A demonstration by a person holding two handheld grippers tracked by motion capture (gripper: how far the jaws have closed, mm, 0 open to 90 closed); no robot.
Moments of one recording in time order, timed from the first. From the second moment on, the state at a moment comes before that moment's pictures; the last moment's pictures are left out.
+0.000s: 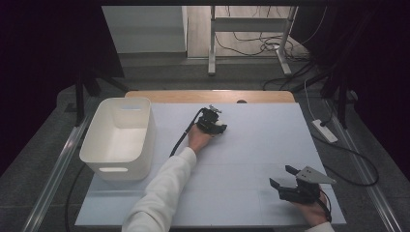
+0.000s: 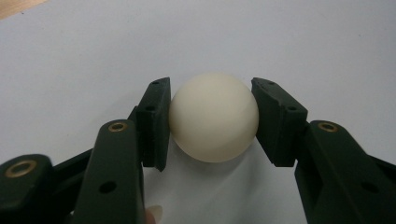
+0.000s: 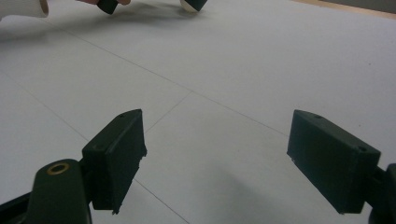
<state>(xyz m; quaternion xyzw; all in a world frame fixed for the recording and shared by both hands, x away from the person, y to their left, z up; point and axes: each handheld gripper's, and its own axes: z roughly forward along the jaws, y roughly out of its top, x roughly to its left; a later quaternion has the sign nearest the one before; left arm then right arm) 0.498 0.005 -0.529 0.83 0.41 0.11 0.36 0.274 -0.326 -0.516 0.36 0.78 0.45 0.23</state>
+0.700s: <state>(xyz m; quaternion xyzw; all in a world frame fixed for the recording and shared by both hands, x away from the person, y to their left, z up) 0.490 0.007 -0.518 0.82 0.41 0.11 0.38 0.274 -0.326 -0.516 0.36 0.78 0.45 0.23</state>
